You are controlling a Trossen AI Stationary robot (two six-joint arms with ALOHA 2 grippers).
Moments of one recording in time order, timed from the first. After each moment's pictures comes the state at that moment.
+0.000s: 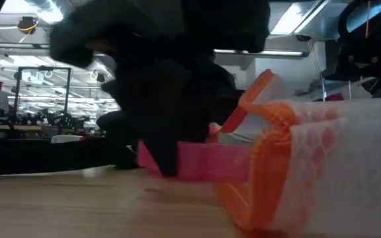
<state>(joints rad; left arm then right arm) -0.41 2.23 1.78 -0.92 -0.08 0.07 0.75 1.90 0.98 -0.83 0.61 1.44</state>
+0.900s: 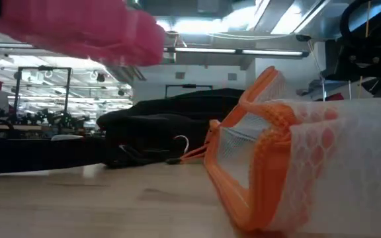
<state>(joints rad) -0.64 2.00 1.79 -1.25 -0.23 -0.15 0.75 1.90 0.97 -0.81 0.62 1.43</state>
